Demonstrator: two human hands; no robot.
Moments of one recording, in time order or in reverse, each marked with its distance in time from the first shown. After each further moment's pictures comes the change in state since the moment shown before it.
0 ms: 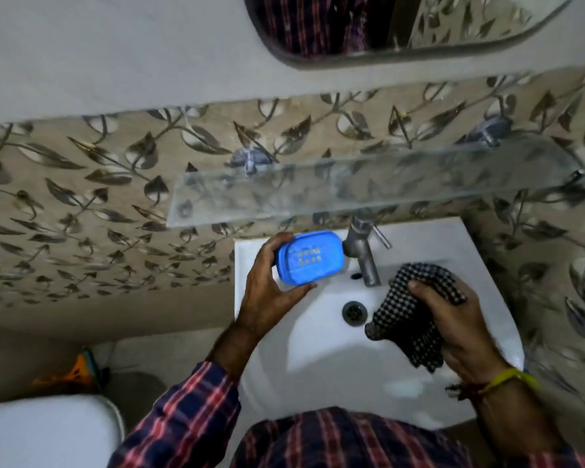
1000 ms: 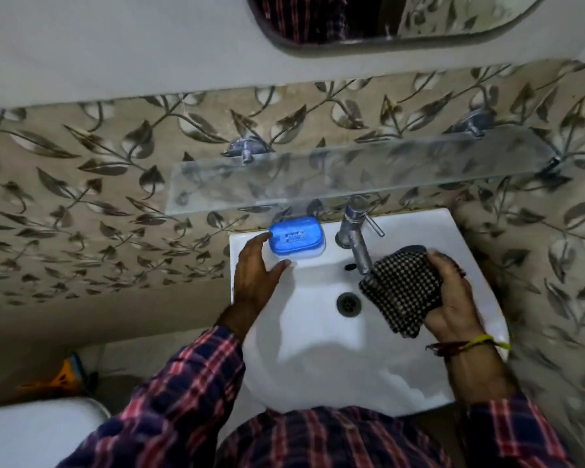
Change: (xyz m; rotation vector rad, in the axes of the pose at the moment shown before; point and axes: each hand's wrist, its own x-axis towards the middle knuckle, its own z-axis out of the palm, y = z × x) left_hand 0.007 -0.043 0.005 0.252 -0.006 -0.318; right_hand 0.014 0.008 0.002 0.437 0.210 0.262
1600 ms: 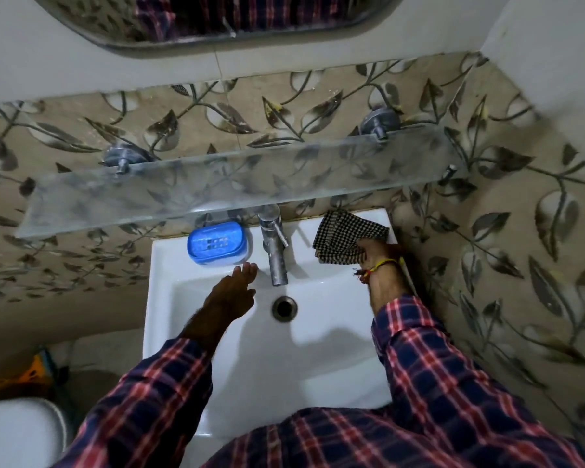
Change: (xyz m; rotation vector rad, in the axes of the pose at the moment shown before) left_hand 0.003 0.064 0.102 0.637 -0.664 -0.150; right_hand 0.170 -0.046 -0.022 -0.445 0.185 0.203
